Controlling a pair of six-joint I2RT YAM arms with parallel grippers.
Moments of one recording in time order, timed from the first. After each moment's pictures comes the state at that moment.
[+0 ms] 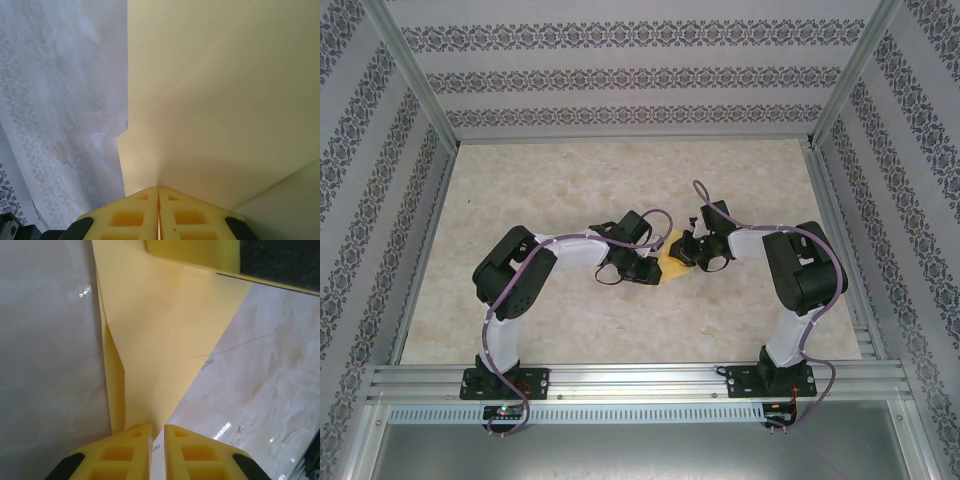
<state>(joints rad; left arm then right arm) -0.73 1.97 1.19 -0.36 0.51 -0.48 0.31 1.83 0.85 -0.09 -0.61 0.71</state>
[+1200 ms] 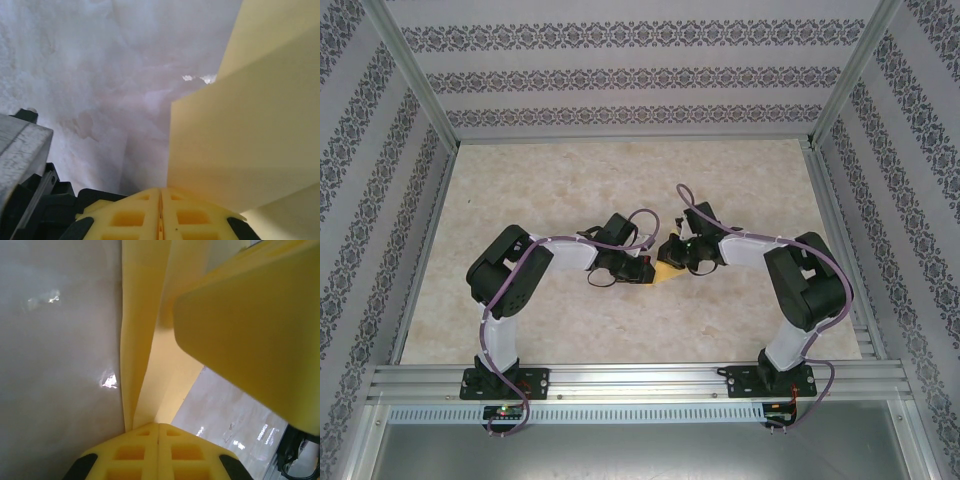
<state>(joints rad) -0.67 1.95 1.05 -0.14 0.64 -0.54 0.45 1.73 0.86 -0.13 -0.50 0.74</state>
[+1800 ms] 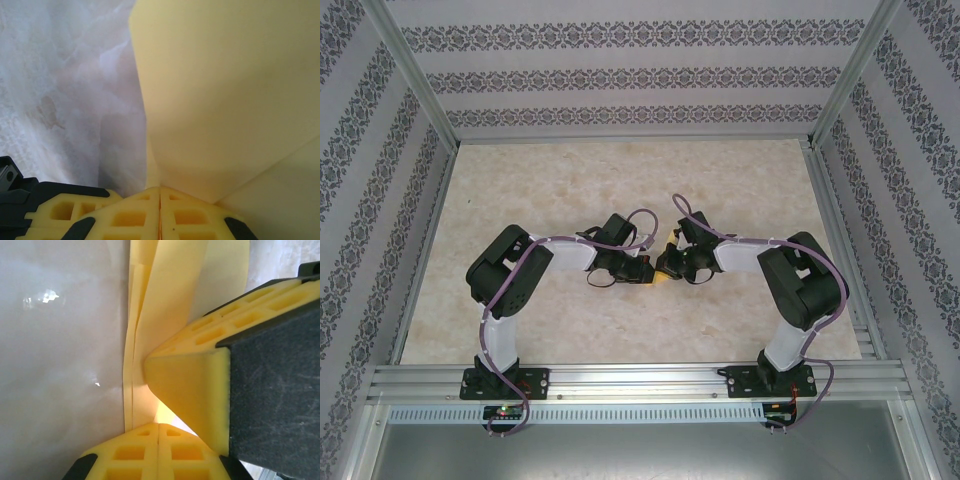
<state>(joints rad) -0.66 1.95 1.04 -0.12 0.65 -0.56 0.50 1.75 0.81 -0.12 -0.48 0.82</state>
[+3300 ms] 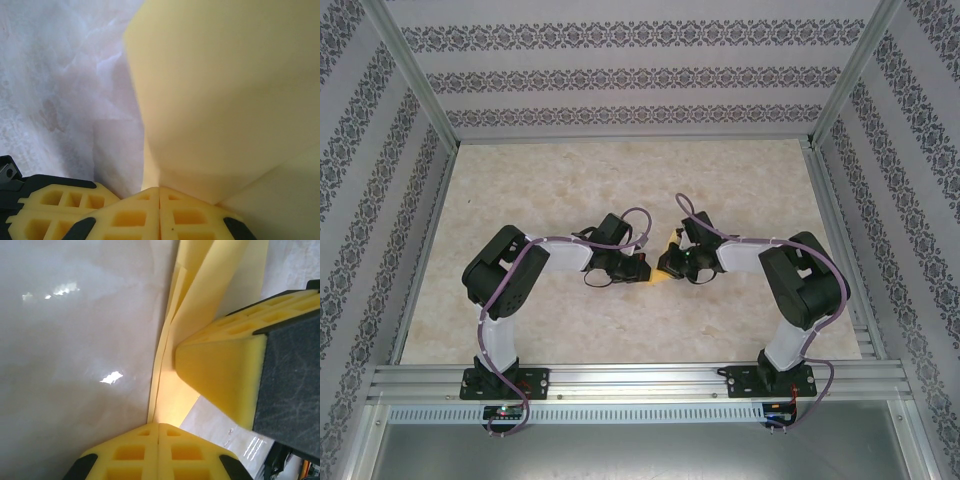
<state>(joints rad) -0.64 1.94 1.01 -0.11 0.63 -0.63 0.46 1.75 0.79 -0.09 -0.50 0.80</state>
